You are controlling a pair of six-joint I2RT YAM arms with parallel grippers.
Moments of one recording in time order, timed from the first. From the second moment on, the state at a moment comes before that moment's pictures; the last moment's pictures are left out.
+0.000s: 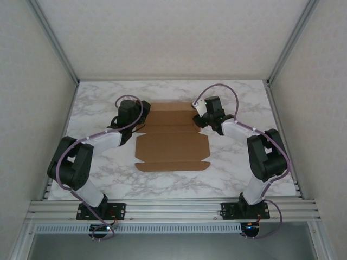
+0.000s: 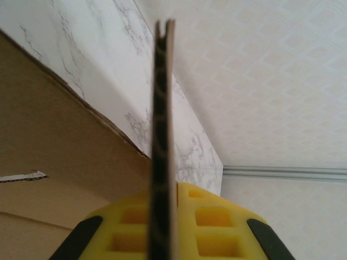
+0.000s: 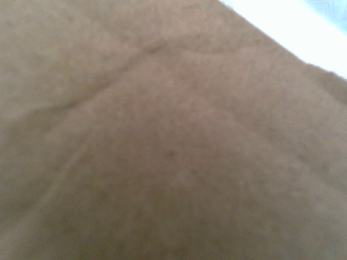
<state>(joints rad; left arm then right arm) -0.34 1.63 0.87 0.42 0.04 -1.27 0.42 1.74 1.08 -0.08 -0.02 -0.33</state>
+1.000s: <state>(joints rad) -0.37 1.63 0.88 0.40 -0.02 -1.39 0.54 1.92 1.36 -0.35 0.45 0.15</state>
